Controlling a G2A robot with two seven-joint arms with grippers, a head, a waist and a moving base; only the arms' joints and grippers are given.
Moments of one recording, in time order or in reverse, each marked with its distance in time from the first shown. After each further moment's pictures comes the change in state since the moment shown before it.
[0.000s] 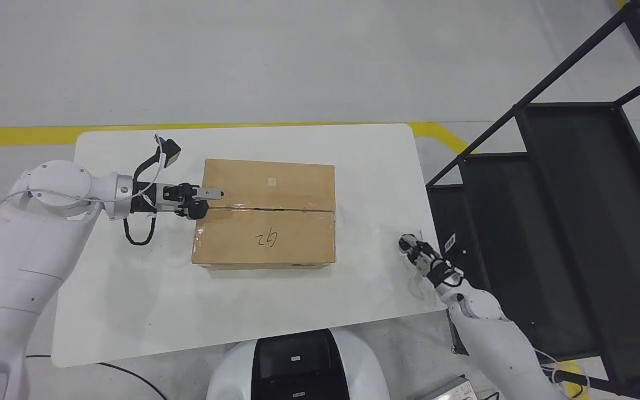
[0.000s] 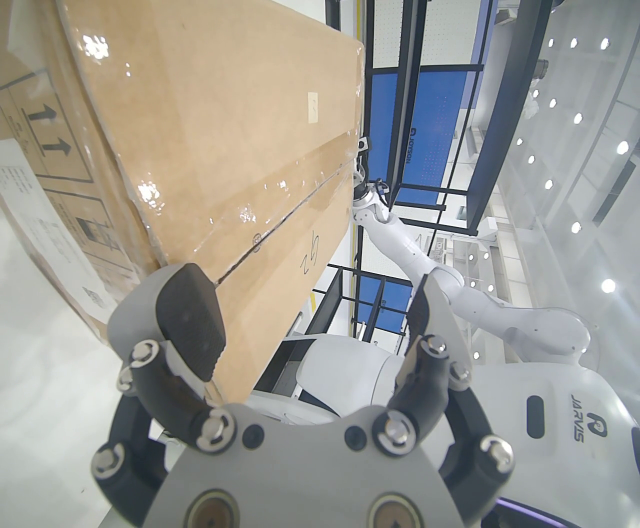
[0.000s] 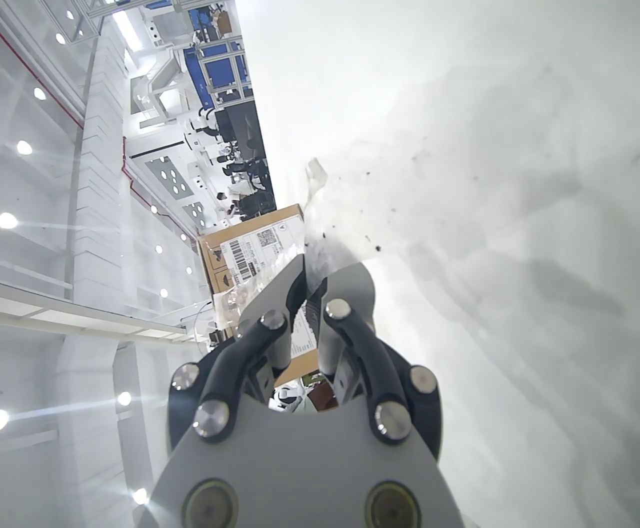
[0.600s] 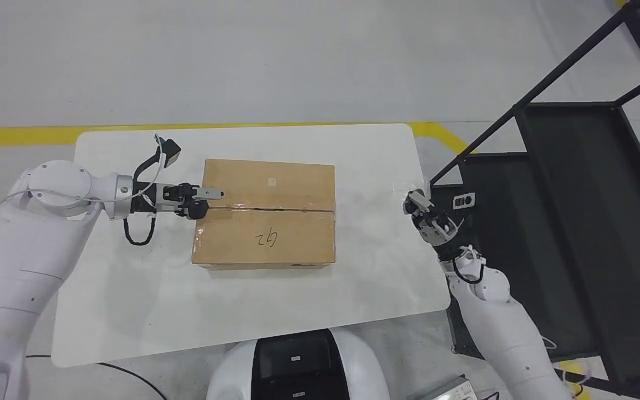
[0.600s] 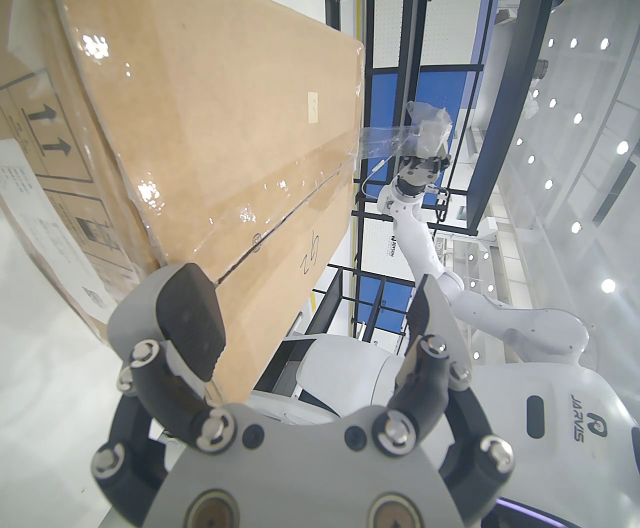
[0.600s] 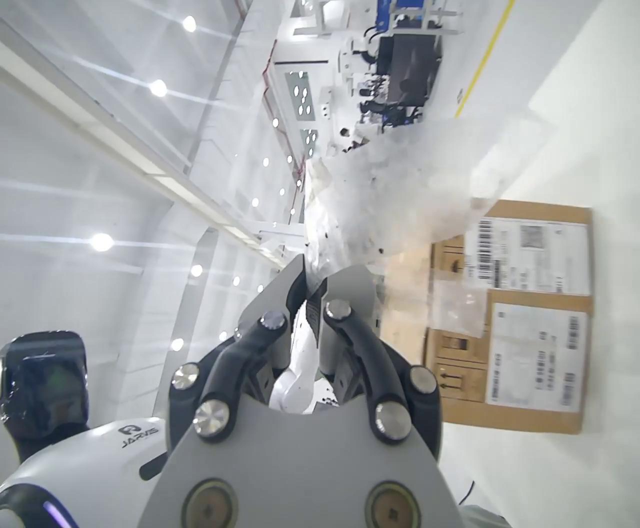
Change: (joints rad) left arm 0.000 0.000 0.000 0.000 0.000 0.000 0.000; right arm -0.072 0.009 0.103 -0.474 0.149 -0.142 0.164
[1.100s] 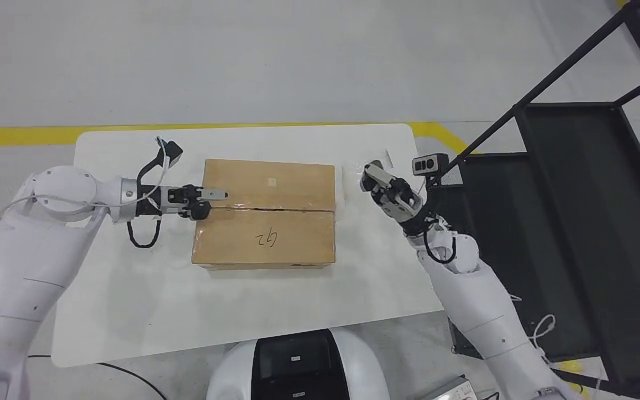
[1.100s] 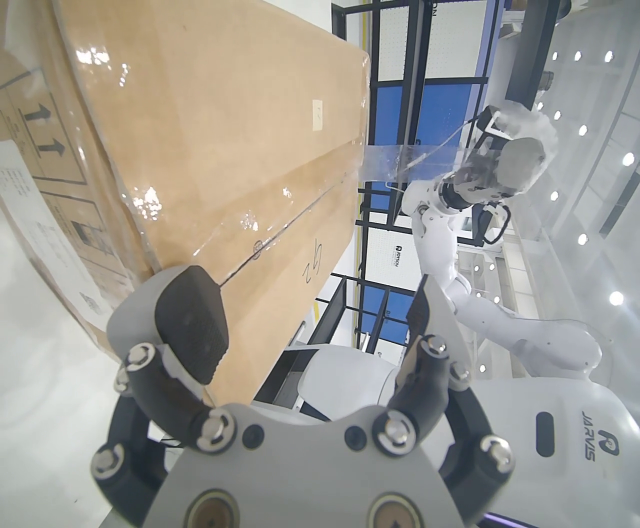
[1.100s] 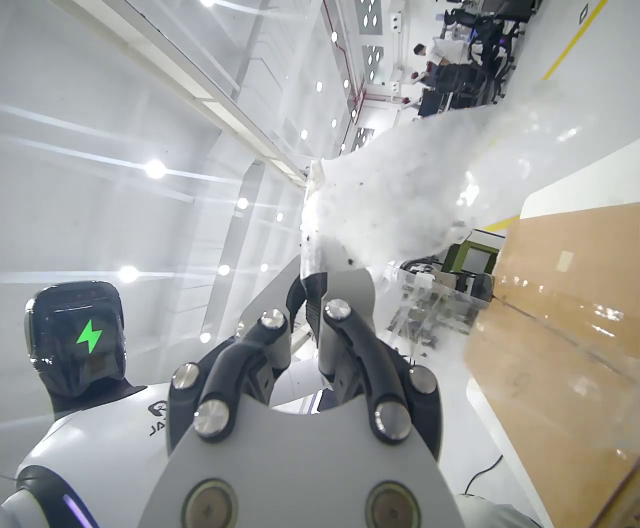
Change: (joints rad) left arm 0.053 0.009 -0.033 -0.078 0.041 0.039 0.062; right arm 0.225 -0.047 -0.209 -0.070 -0.035 0.045 -0.012
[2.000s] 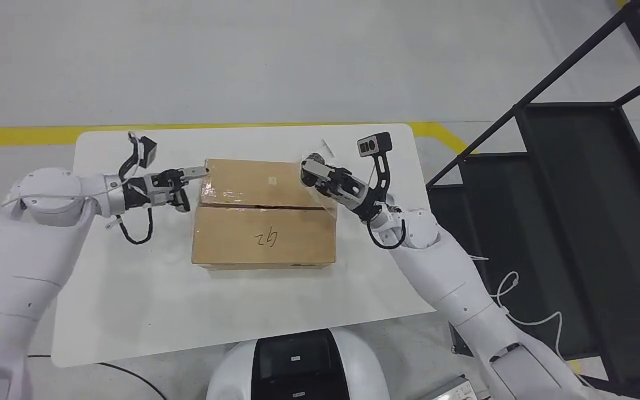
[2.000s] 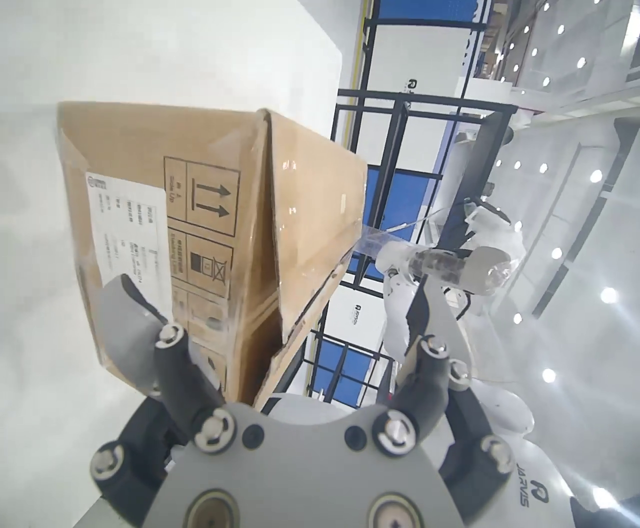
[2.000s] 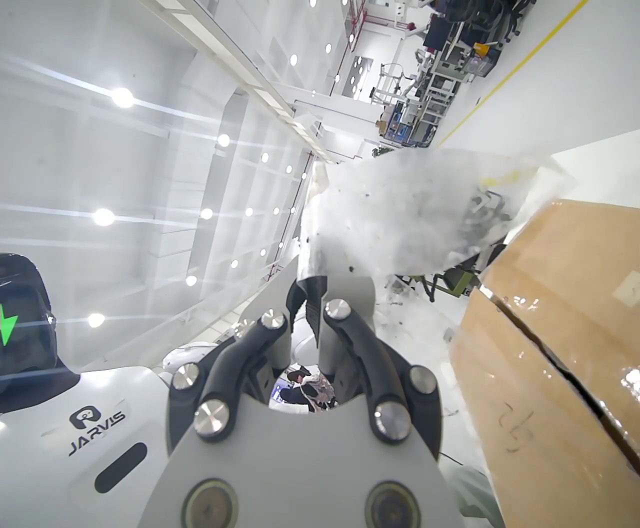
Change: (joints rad) left arm -0.018 -0.031 -0.016 0.149 -0.084 0.110 0.098; right arm 0.214 -0.064 -0.197 0.119 -0.143 -0.033 -0.040
